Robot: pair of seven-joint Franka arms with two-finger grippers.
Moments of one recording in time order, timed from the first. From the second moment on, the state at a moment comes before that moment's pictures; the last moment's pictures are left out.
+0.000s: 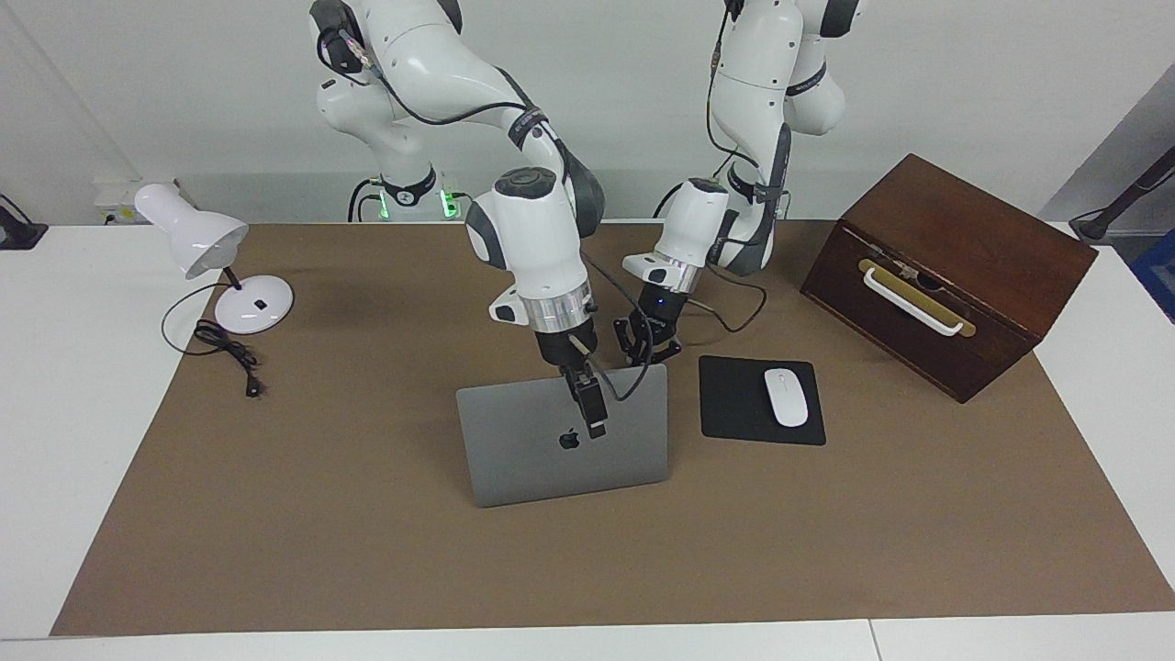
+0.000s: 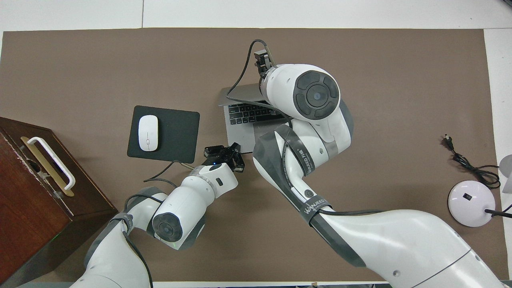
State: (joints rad) left arm -0.67 0.30 0.03 -2.45 -0.02 3.49 -0.15; right arm 0.48 0.49 0.02 -1.51 -0.05 2.46 1.79
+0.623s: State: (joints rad) left arm -0.67 0.30 0.03 -2.45 -0.02 3.49 -0.15; right arm 0.48 0.57 0.02 -1.37 -0.05 2.40 1.79
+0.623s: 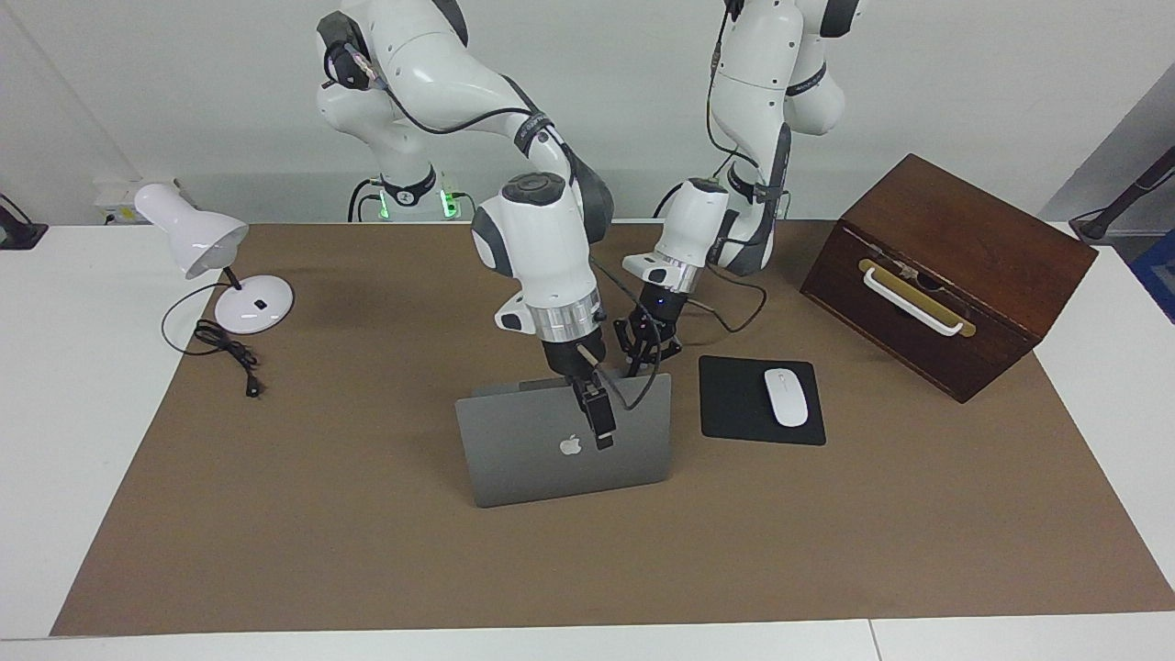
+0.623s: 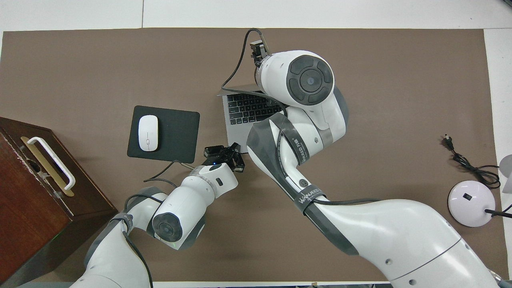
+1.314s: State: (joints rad) left arm -0.67 0.30 0.03 -2.45 -0.02 3.49 -0.15; right arm 0.48 0.66 0.03 -1.24 -0.05 2.40 1.79
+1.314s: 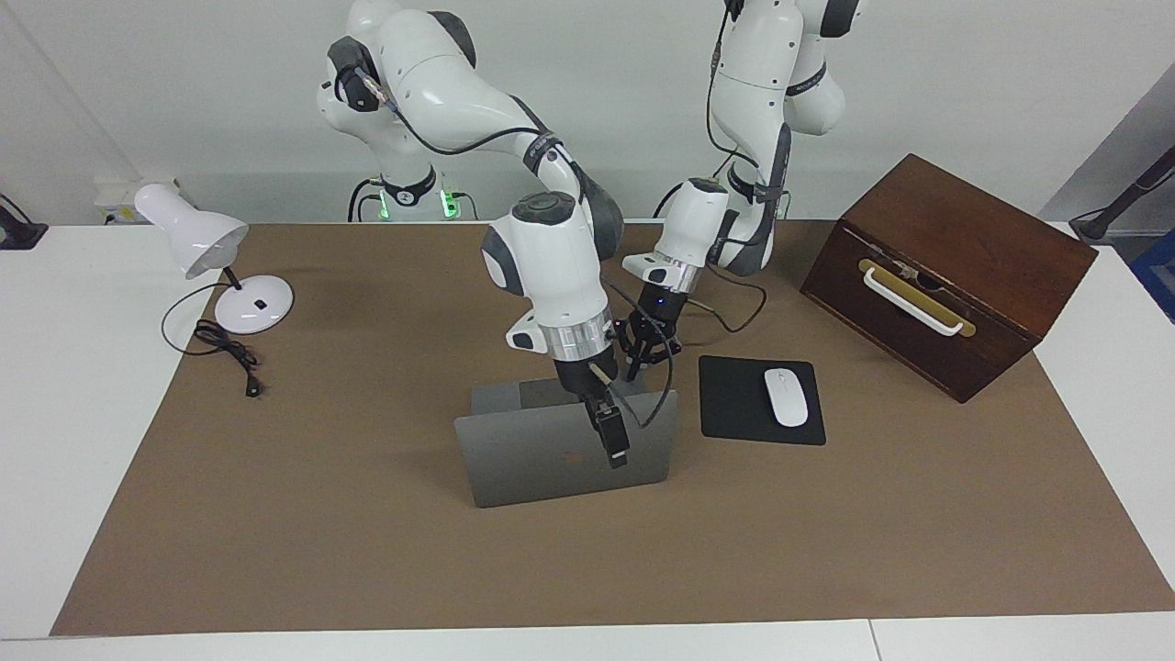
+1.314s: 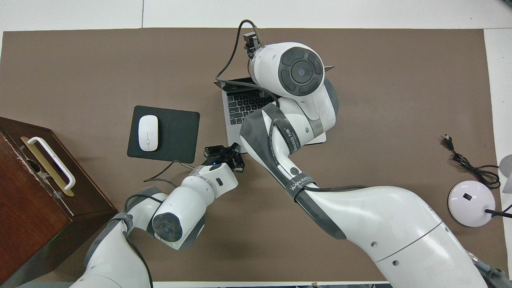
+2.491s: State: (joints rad) left arm -0.67 0.30 0.03 -2.45 -0.02 3.49 -0.15; right arm 0.47 0.71 0.03 -1.17 -0.05 2.40 1.79
